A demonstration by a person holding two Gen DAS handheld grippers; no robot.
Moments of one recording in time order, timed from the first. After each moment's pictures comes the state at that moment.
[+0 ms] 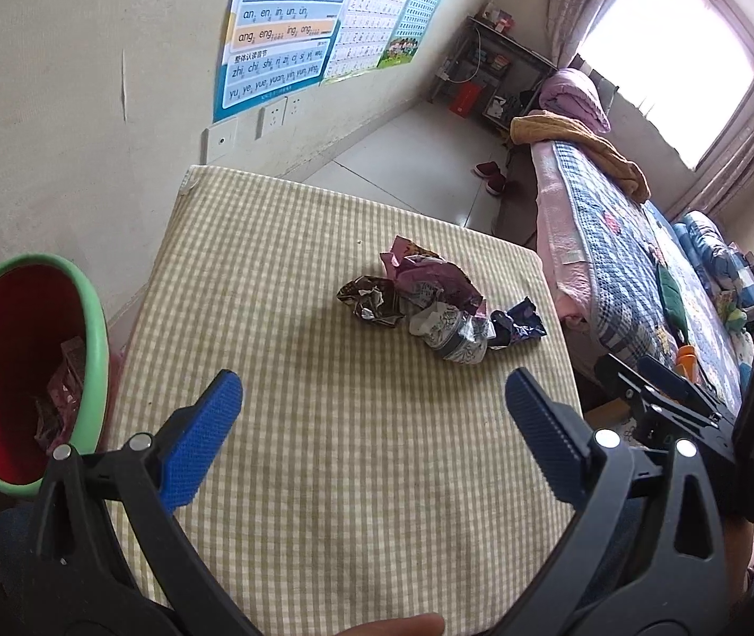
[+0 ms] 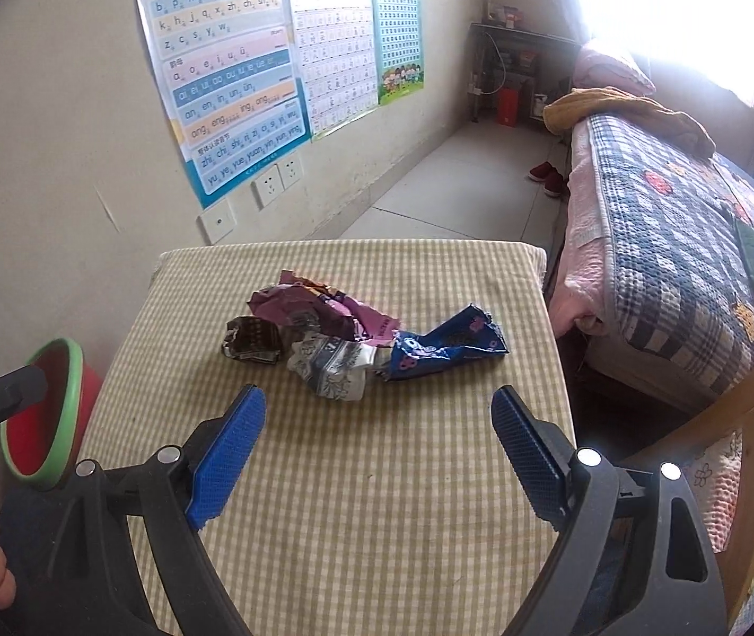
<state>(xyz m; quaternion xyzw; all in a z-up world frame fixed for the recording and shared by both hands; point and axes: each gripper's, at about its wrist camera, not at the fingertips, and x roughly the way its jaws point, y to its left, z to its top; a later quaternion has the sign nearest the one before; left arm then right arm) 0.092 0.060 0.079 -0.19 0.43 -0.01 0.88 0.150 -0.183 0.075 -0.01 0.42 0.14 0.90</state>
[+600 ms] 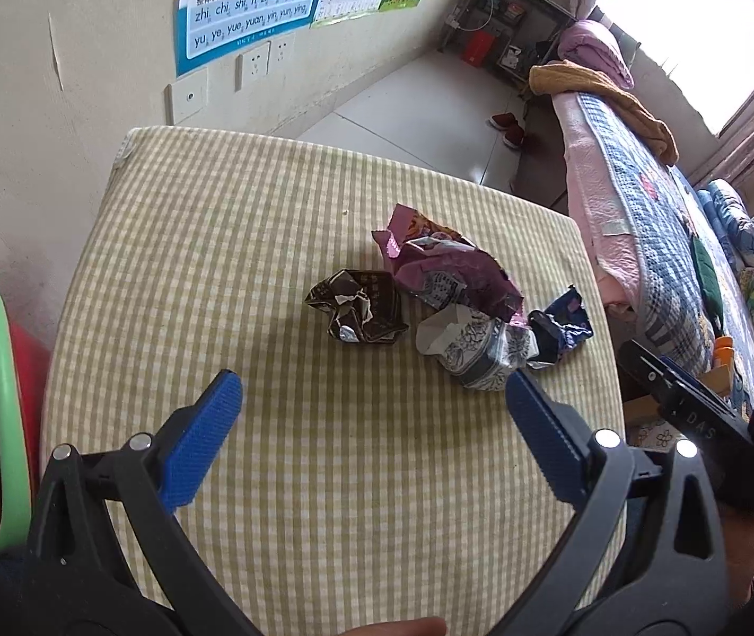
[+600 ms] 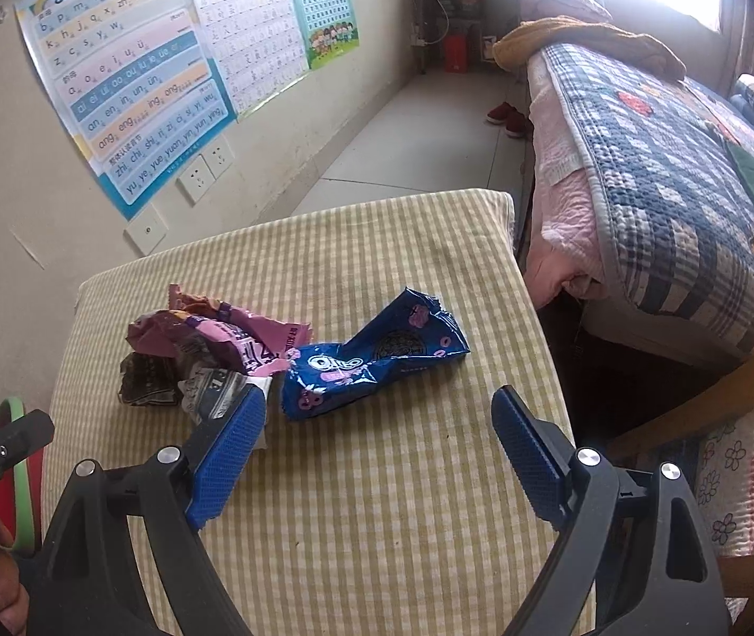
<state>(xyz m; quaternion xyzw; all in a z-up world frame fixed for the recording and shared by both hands) 0.190 0.038 0.006 -0.17 0.50 0.00 0.85 0.231 -0.220 0.008 0.05 0.48 0.08 0.87</state>
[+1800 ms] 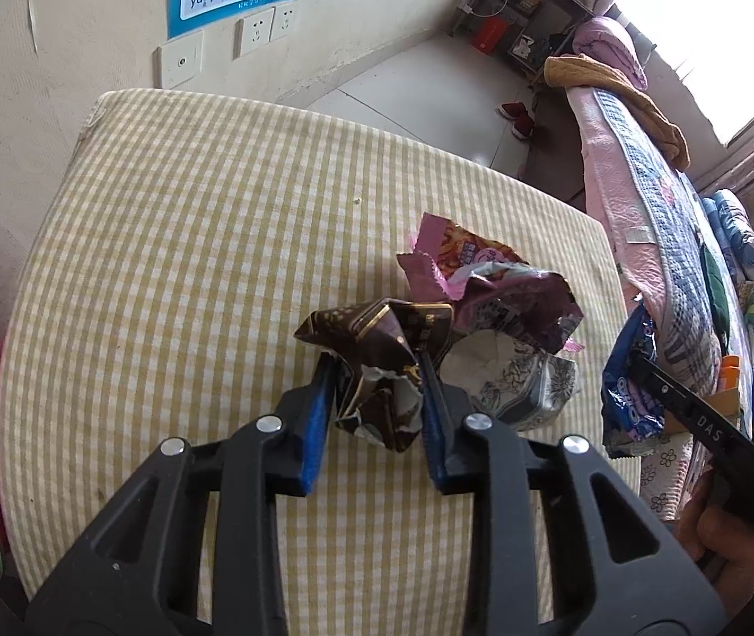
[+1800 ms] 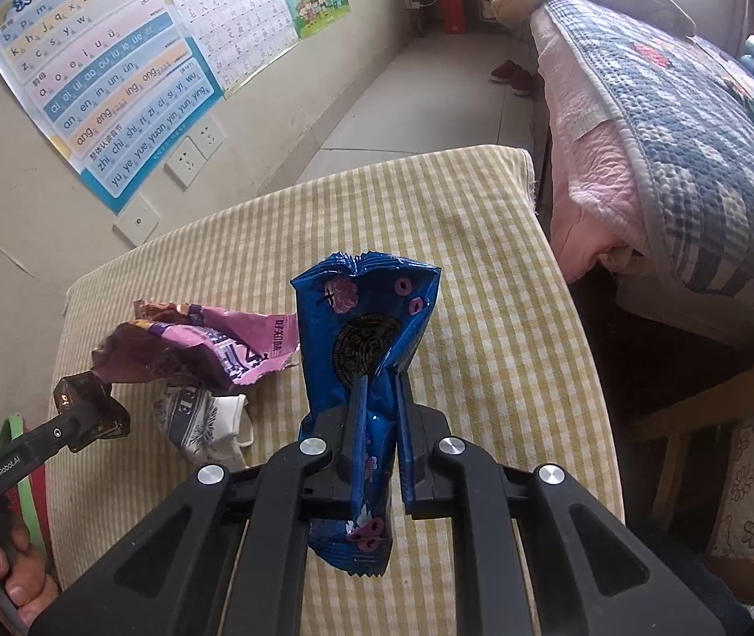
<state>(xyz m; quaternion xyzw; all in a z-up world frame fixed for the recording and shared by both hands) 0.221 0.051 -0.028 -0.20 0.51 -0.01 0.83 0.255 -0.218 -0.015 0.08 0.52 0.09 0.85</state>
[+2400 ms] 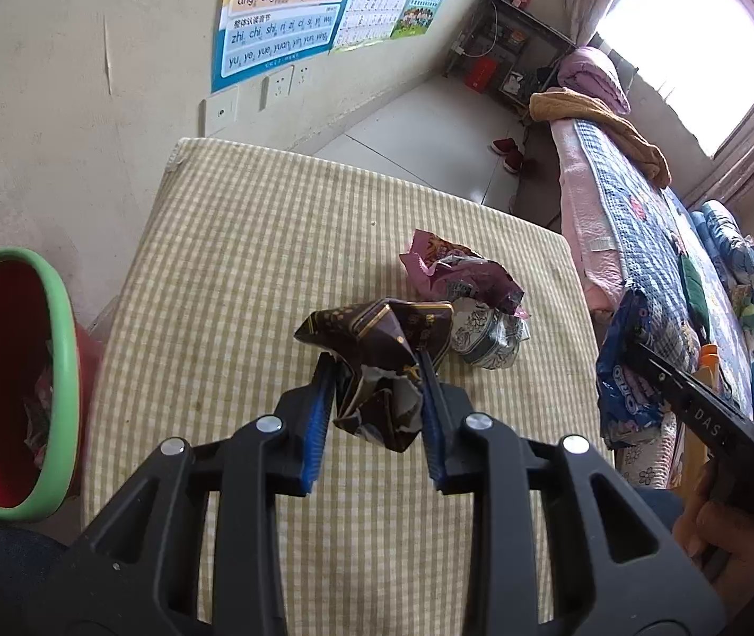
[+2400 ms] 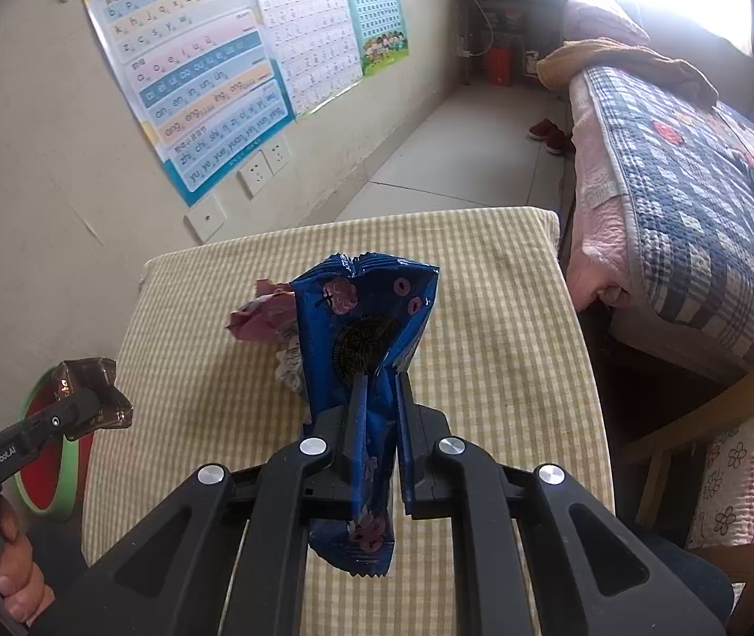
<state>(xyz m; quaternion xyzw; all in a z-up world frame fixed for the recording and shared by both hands) 0.129 0.066 0.045 -0.19 0.46 0.01 0.87 0.182 -0.178 0.057 0.03 0.46 0.14 0.88</state>
